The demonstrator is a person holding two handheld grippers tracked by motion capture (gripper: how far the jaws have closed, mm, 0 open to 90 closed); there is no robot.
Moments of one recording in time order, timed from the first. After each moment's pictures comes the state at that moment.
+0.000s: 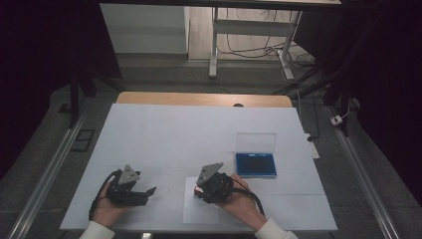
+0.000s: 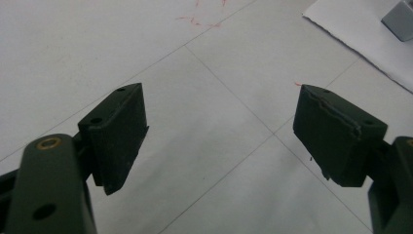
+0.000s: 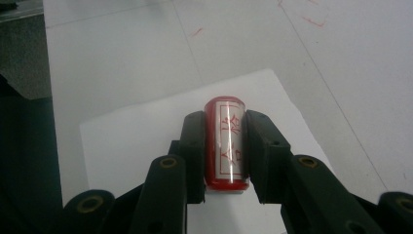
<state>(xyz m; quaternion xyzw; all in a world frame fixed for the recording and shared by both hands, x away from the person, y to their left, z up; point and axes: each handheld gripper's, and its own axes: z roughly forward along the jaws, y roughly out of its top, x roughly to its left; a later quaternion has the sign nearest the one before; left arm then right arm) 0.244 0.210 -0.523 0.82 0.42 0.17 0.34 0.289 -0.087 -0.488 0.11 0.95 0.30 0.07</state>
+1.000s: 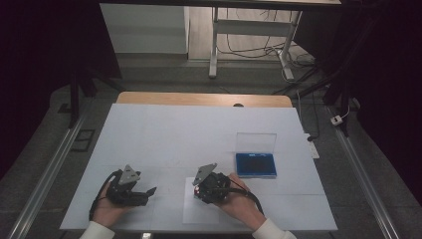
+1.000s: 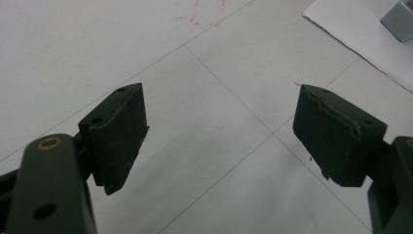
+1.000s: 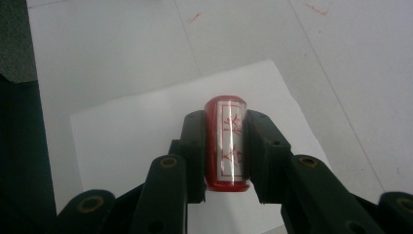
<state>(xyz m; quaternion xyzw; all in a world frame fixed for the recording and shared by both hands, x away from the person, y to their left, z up) 0.243 0.208 -0.524 0.83 0.42 0.17 0.33 0.288 -0.078 -0.487 0.10 0.96 0.26 0.08</state>
